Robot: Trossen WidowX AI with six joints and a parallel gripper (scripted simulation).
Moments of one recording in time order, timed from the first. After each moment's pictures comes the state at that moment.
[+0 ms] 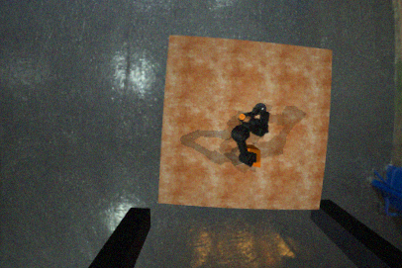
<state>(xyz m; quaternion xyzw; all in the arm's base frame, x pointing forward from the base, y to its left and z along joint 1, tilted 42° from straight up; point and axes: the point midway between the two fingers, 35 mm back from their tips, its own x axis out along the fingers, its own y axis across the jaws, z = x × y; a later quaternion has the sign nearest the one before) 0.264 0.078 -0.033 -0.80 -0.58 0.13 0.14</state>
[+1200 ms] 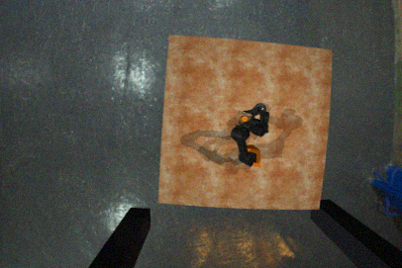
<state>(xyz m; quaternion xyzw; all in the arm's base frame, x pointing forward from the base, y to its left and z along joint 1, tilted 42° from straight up) 0.265 0.078 -0.033 -0.80 -0.58 0.13 0.14</state>
